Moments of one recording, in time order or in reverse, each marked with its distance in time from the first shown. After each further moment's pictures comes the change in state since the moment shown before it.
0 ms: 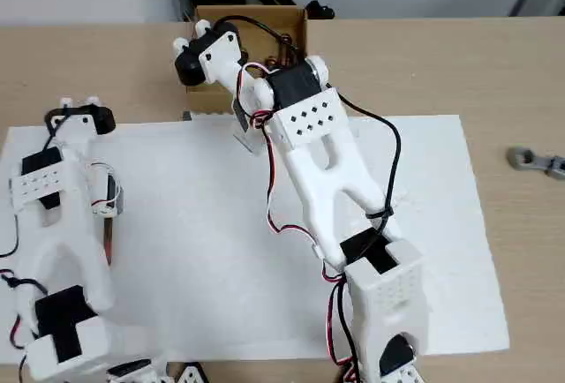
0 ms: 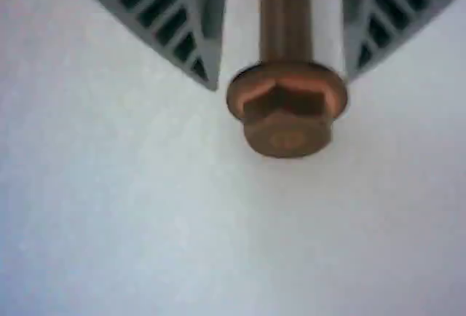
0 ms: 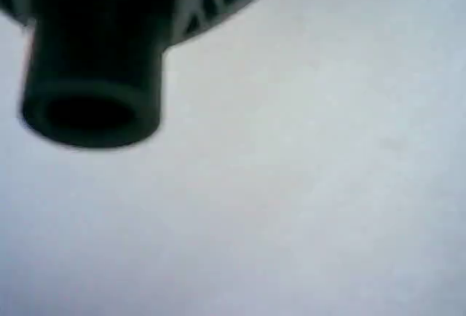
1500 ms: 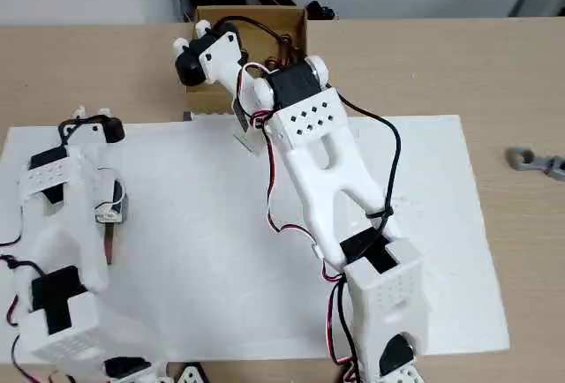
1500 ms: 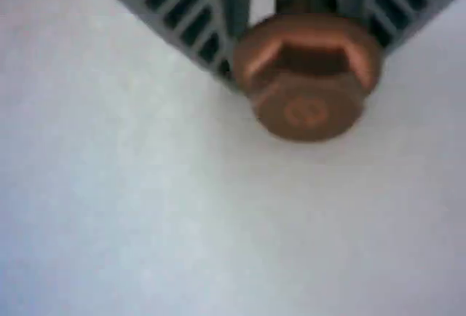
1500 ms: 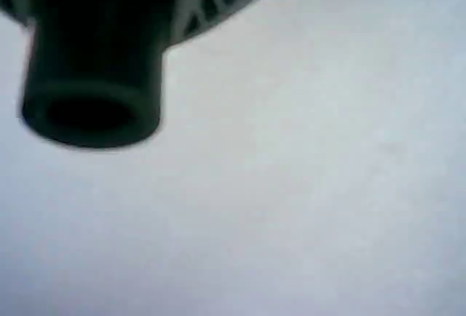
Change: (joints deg) left arm 0.4 11.3 -2.6 1.9 0.4; right arm 0.0 0.0 0.0 0.0 0.0
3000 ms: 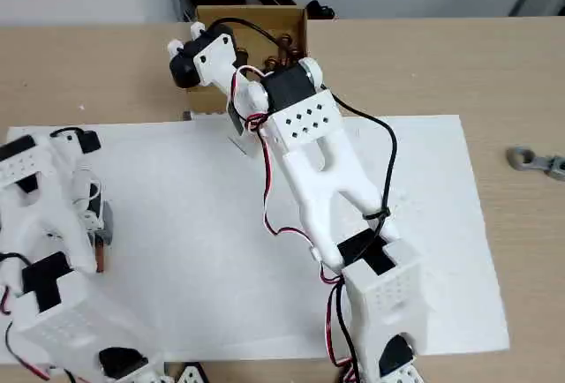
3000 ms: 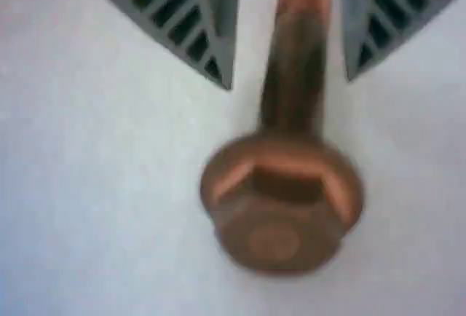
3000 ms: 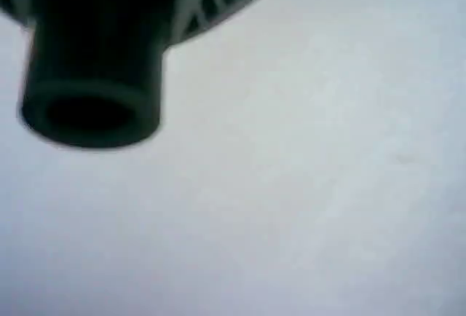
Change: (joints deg) left arm -6.3 4.3 -11.5 17.0 1.1; right arm -1.1 0.0 0.0 0.0 -1.2
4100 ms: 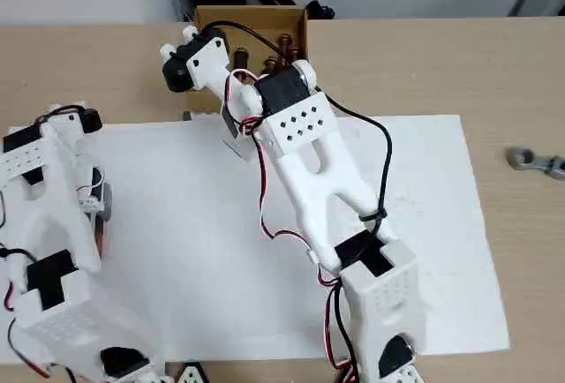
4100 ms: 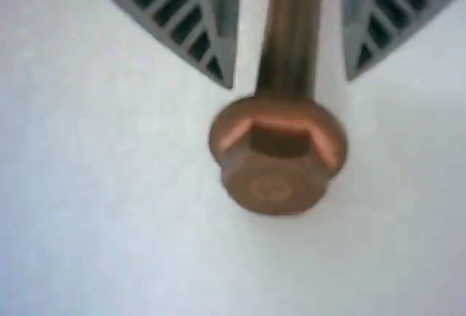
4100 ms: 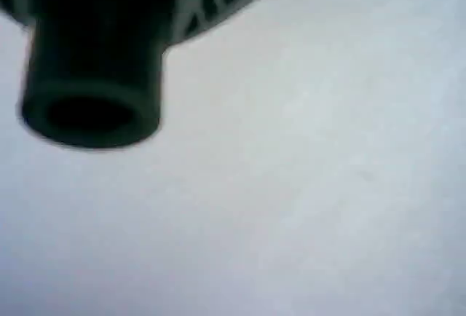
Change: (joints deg) left arm 2.5 0.0 -4.4 -4.0 -0.4; right arm -1.3 0.0 0.0 0.0 0.0
